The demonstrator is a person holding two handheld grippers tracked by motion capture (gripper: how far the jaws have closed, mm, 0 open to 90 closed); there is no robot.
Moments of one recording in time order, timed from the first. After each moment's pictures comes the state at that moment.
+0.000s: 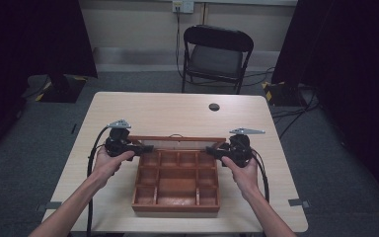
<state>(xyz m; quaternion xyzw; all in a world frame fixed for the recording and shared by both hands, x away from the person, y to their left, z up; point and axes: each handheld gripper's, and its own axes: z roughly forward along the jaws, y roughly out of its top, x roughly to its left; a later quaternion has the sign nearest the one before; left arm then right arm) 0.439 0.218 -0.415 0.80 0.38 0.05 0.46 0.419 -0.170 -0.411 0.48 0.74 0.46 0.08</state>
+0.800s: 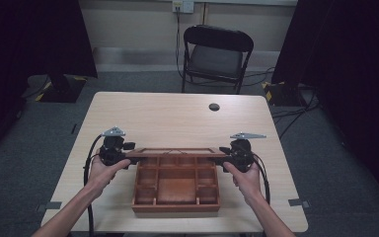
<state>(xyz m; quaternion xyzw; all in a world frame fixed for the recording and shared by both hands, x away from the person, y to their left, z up) 0.415 0.230 -0.424 0.79 0.41 0.07 0.45 0.406 -0.174 -0.414 0.47 0.75 0.45 0.07</state>
